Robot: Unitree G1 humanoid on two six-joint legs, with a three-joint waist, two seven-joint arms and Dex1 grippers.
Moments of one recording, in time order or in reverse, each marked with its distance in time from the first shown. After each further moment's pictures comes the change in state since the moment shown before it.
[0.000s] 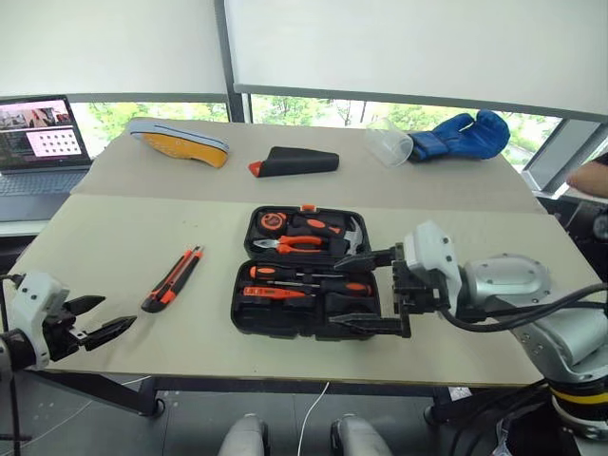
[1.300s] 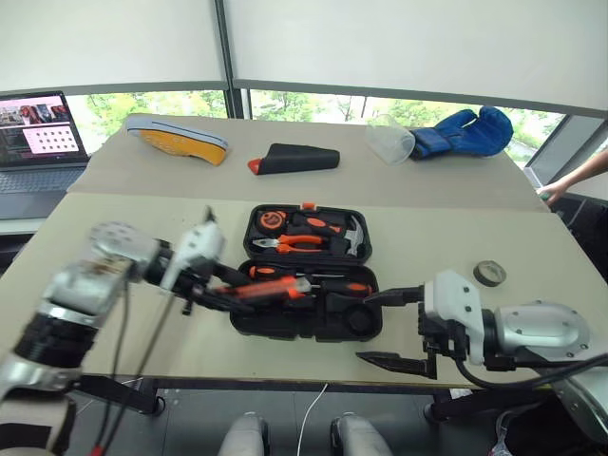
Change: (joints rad) left arm -0.712 -0.068 -0.831 0.010 0.107 -0.134 -0.482; right arm 0.379 -0.127 -0.164 -0.206 -0.065 -0.035 -0.058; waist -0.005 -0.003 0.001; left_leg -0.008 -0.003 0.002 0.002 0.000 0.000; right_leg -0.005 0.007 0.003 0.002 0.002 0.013
